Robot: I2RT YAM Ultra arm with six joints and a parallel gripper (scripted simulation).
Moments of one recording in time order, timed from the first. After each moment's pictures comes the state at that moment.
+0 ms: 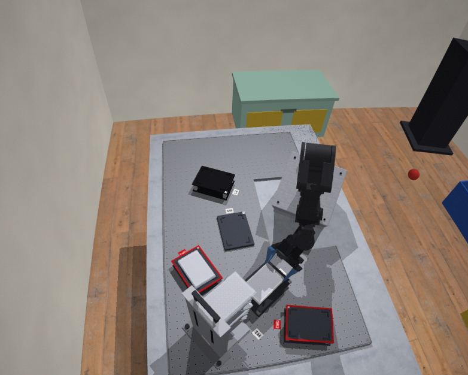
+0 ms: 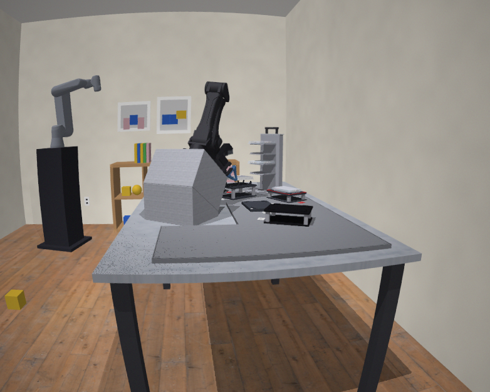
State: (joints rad) arm 1.38 1.40 0.13 0.97 0.48 0.34
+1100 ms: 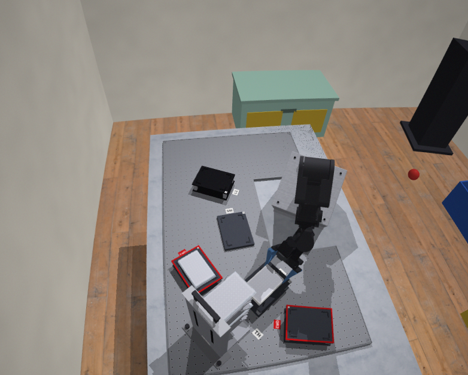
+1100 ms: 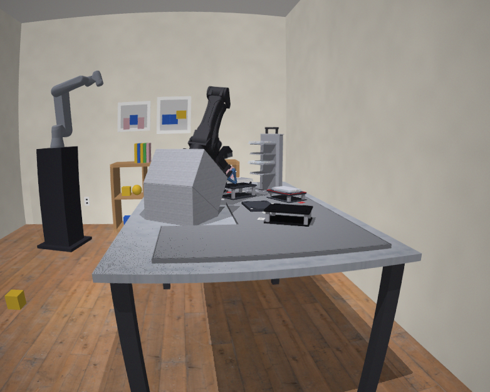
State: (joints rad) arm 1.38 1.55 0.14 1.13 0.48 0.34
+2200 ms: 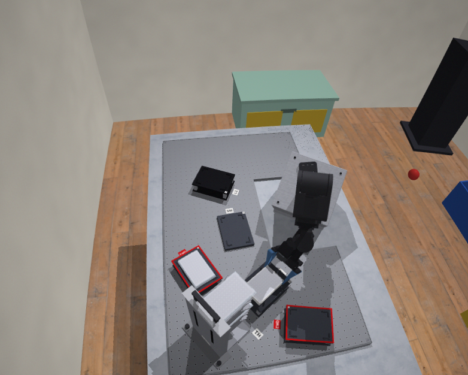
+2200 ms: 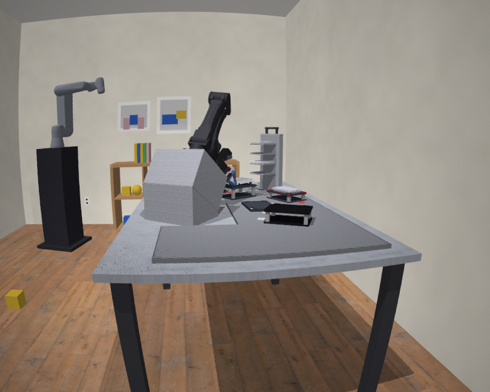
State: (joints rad) arm 1.38 1.69 0.14 1.30 0.49 0.34
